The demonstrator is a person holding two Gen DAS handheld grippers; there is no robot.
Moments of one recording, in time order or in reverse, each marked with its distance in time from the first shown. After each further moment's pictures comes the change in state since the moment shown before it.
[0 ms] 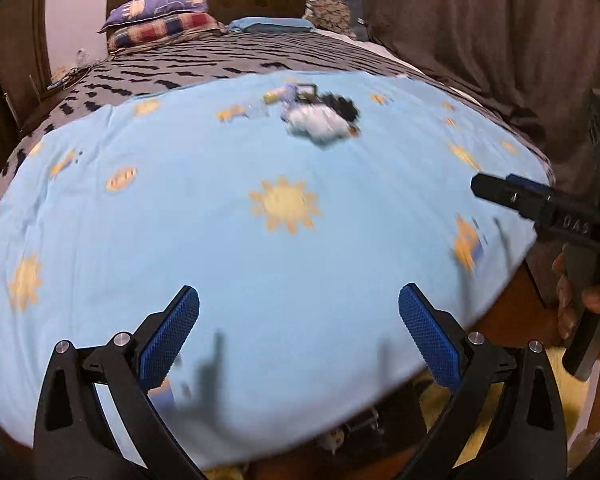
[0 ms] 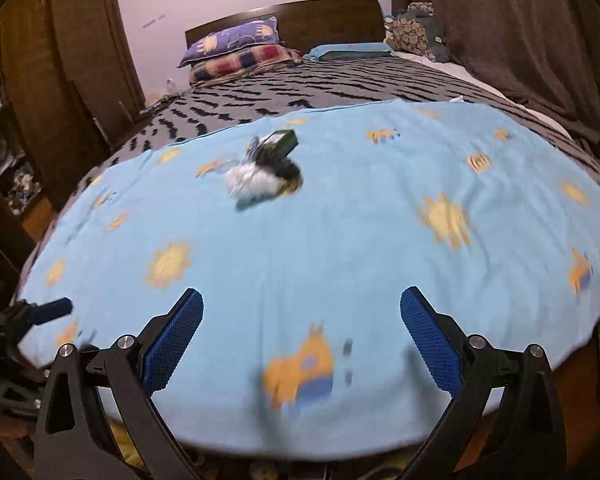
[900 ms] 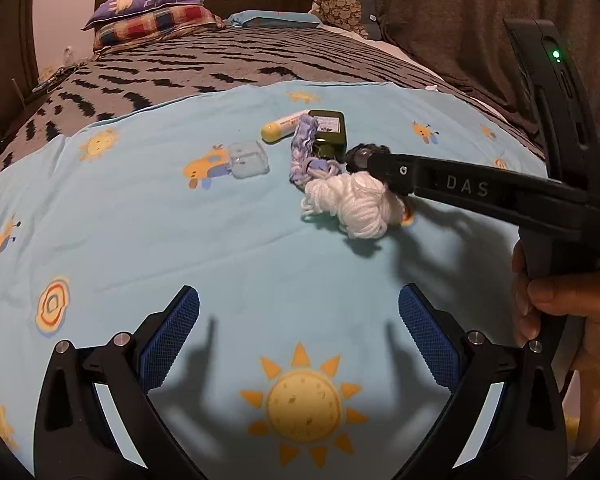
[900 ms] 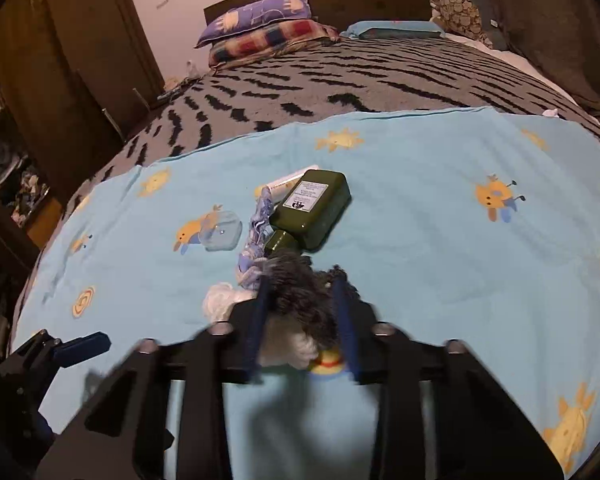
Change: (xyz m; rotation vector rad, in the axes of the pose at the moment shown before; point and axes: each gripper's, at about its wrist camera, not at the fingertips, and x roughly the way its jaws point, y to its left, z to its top) left arm 0.116 0.012 0.100 -0.004 0.020 -0.011; right arm 0.156 0.022 0.115 -0.035 0.078 0.143
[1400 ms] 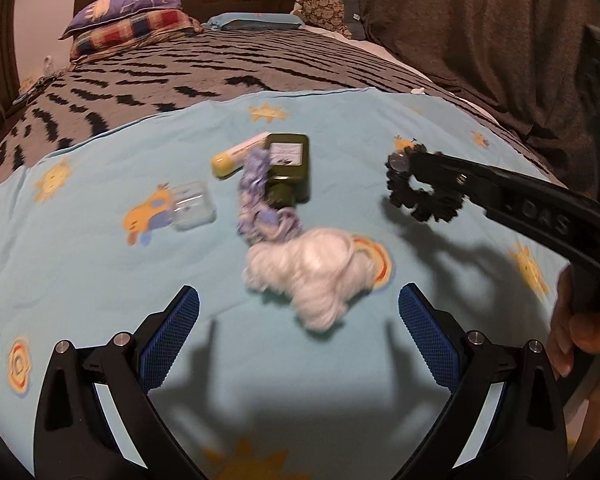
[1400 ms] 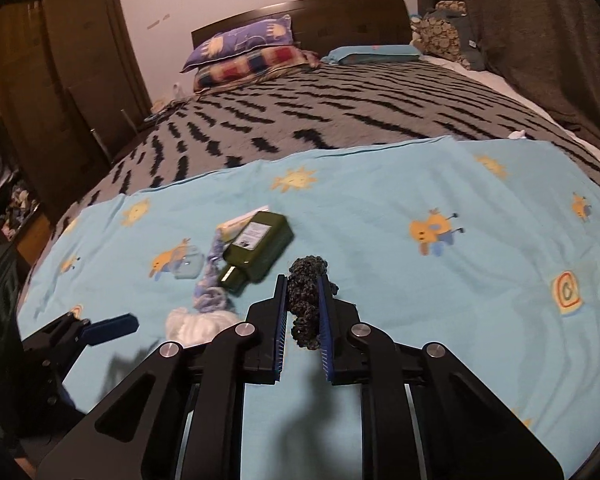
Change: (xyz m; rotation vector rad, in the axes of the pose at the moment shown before) left arm 0.040 -0.031 0.041 0.029 0.003 -0.046; right arm -0.035 -0.037 0.012 0.004 -0.080 -0.066
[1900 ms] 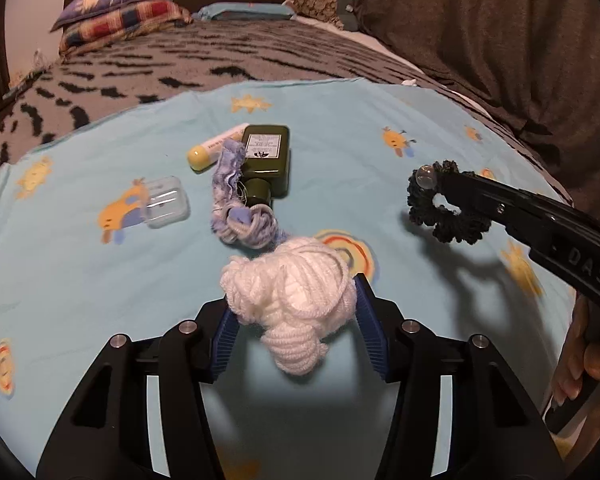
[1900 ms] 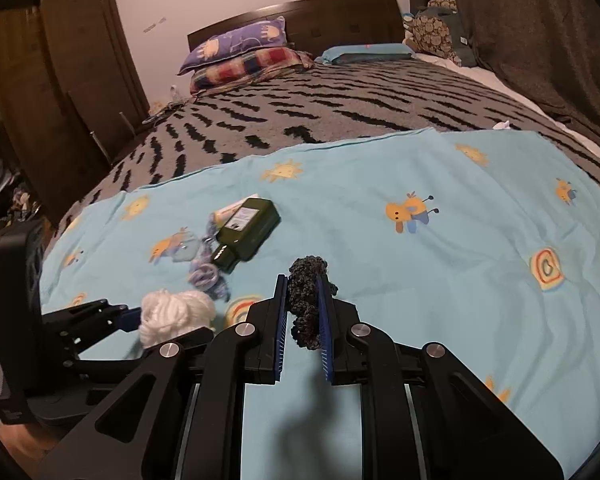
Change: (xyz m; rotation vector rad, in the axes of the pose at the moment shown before) left arm -0.006 -0.011 -0.005 0.011 0.017 -0.029; right arm -0.030 -0.008 -0.019 0.010 -0.008 -0.001
